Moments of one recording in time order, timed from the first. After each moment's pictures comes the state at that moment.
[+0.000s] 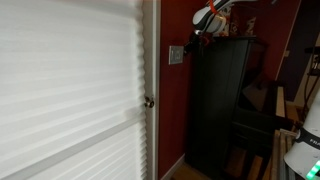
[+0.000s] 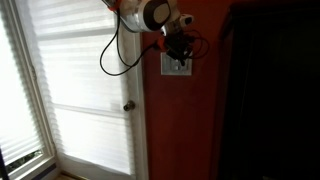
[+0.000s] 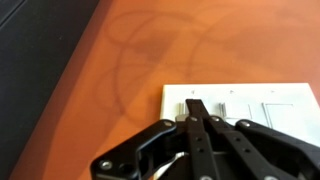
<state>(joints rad) -0.22 0.13 -0.16 -1.94 0.15 2.70 -0.37</state>
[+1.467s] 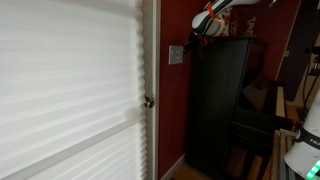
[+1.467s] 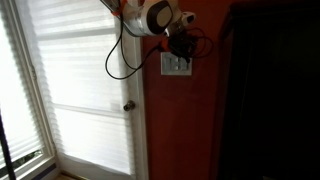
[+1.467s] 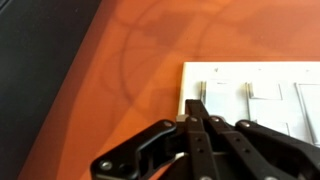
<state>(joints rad) -0.22 0.17 -0.17 -1.93 0.12 2.83 -0.34</state>
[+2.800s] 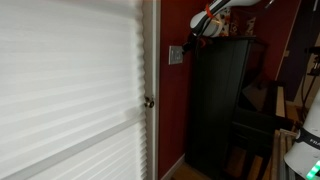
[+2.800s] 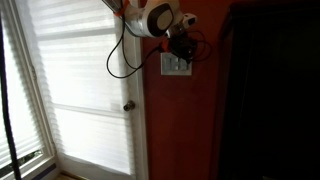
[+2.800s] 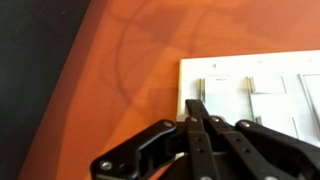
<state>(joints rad) -0.22 0.20 -0.16 -1.90 0.19 2.84 -0.35</state>
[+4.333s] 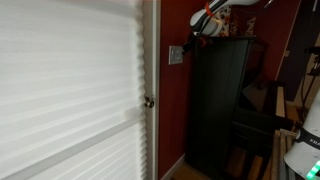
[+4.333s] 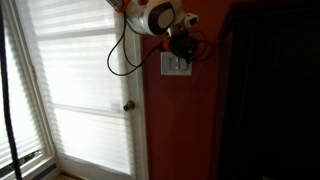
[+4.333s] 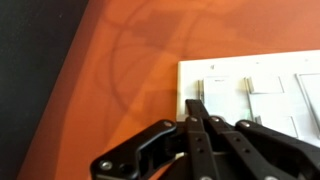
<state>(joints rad) -0.23 0.20 -0.16 -1.88 0.24 2.78 -0.39</state>
